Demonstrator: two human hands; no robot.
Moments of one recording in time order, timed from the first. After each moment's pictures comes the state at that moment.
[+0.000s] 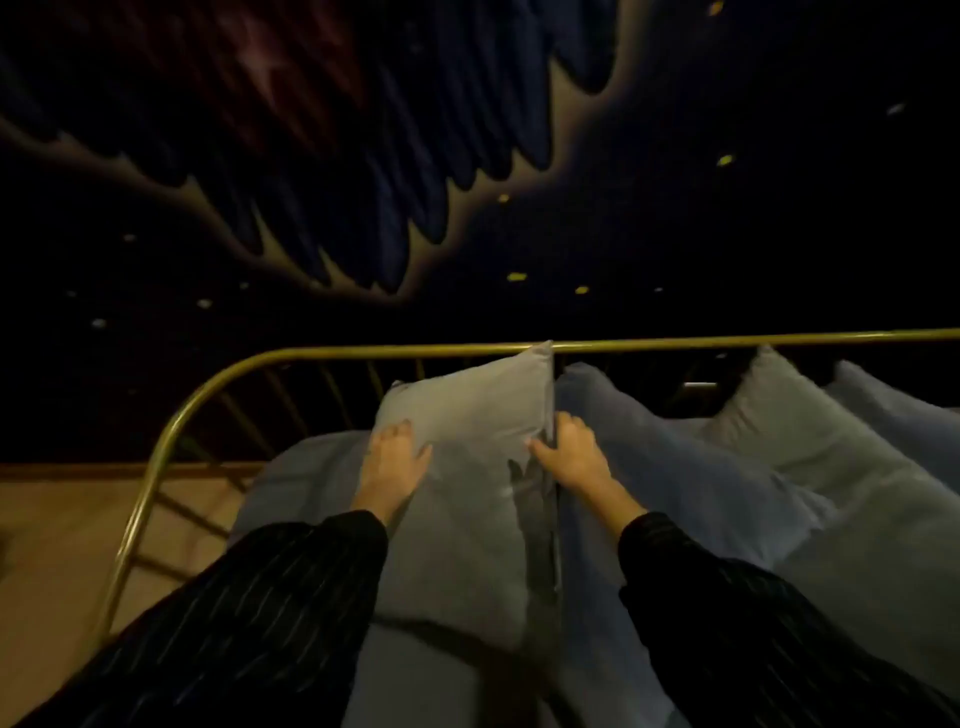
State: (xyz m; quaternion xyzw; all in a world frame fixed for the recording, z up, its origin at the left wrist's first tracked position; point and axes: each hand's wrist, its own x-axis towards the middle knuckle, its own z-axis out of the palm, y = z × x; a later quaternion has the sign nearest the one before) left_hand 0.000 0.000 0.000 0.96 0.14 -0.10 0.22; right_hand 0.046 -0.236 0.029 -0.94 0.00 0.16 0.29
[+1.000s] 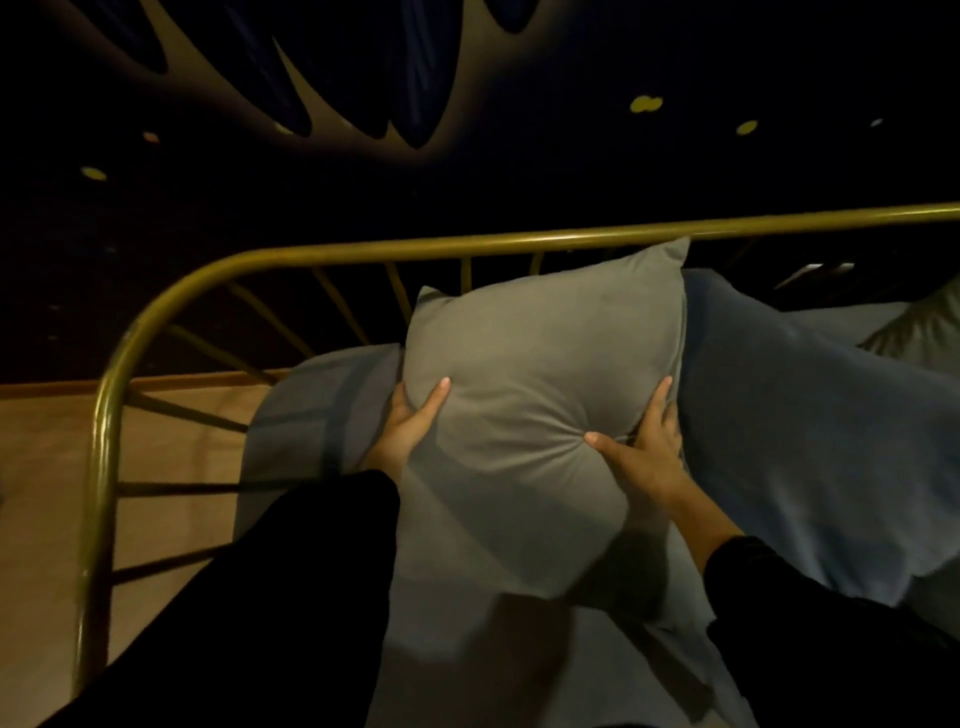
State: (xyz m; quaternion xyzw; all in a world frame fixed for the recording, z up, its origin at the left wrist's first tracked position) left_hand 0.079 0.110 -0.189 0.69 0.37 -0.22 0.58; right_hand 0.069 -0.188 -0.116 -0.88 0.20 0.23 0.36
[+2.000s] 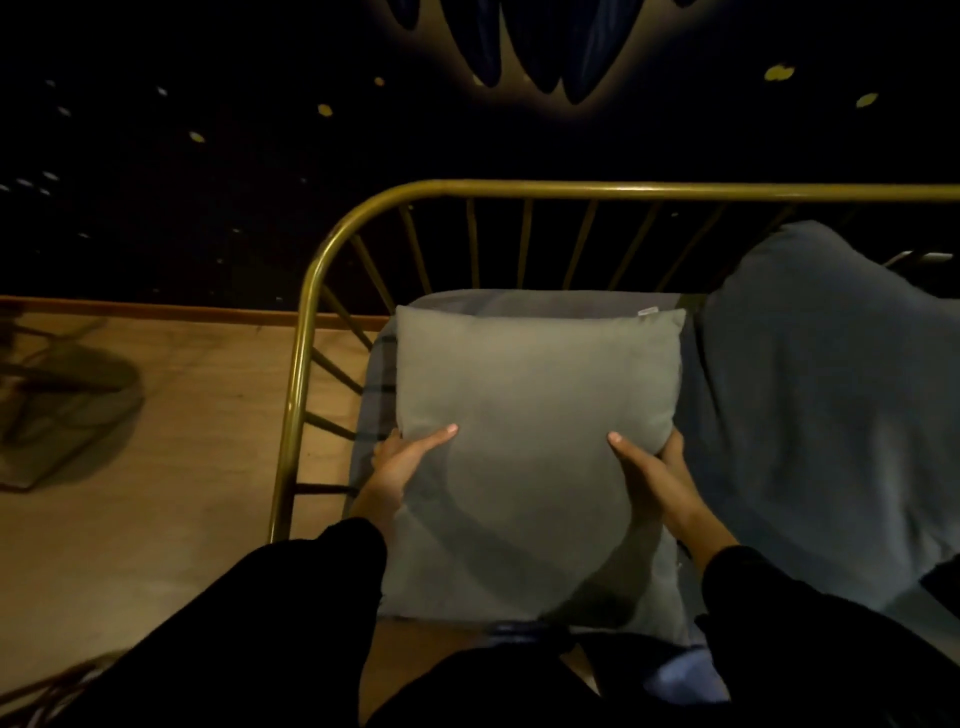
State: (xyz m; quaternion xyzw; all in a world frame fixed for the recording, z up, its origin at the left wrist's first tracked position) left_hand -0.146 0.226 -0.177 0.59 0.50 -0.15 0.62; right_hand -0.090 -0.104 -0.102 -0.71 0.24 0.24 0.62
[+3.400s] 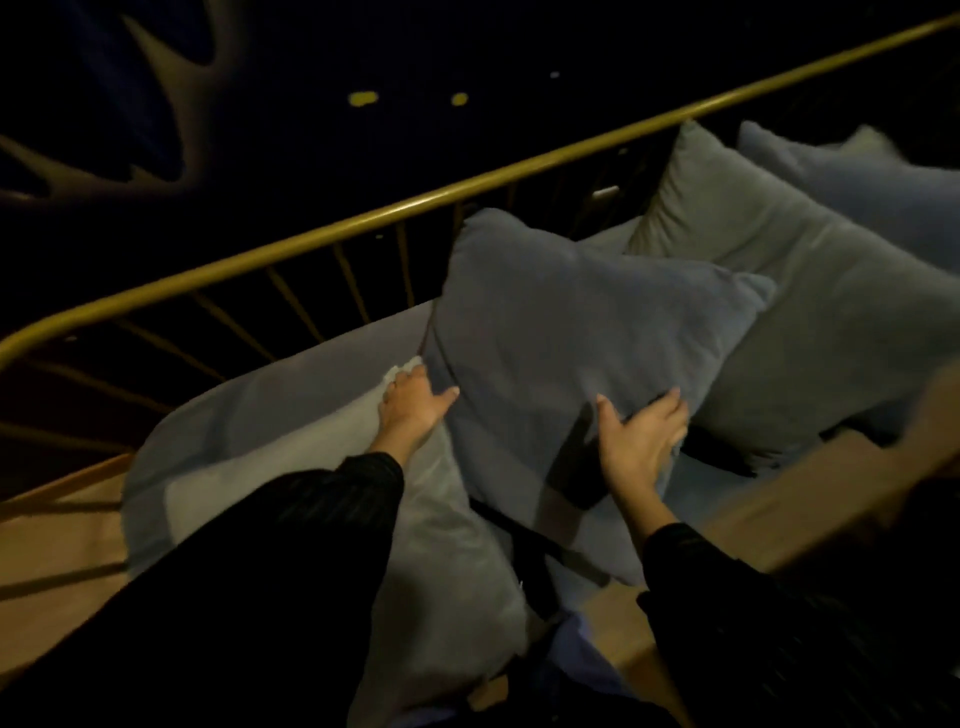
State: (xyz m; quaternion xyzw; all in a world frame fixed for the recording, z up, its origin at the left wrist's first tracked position) left_hand 0.065 -0.088 -0.120 0.91 0.05 -0.30 0.27; right_hand -0.056 -0.302 -0.063 -0.80 0.49 -0.08 0.33
